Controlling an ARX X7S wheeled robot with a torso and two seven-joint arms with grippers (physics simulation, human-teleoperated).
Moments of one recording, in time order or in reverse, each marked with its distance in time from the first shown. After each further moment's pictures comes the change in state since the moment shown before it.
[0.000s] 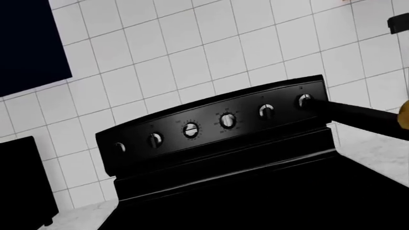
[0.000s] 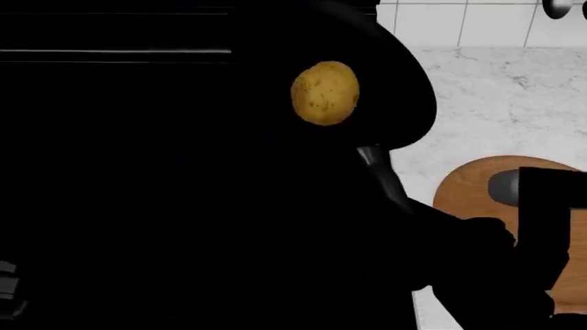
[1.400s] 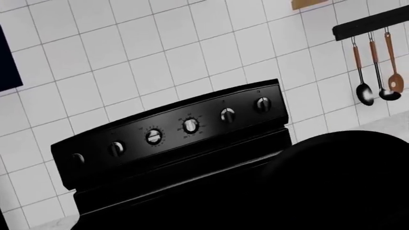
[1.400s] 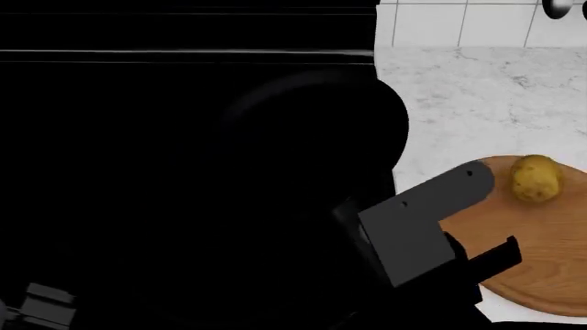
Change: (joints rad) left arm -0.115 -0.013 0.248 0.015 -0.004 0.050 -0.064; right arm 0.339 0.019 -0.327 -0.219 0.001 0.459 0.405
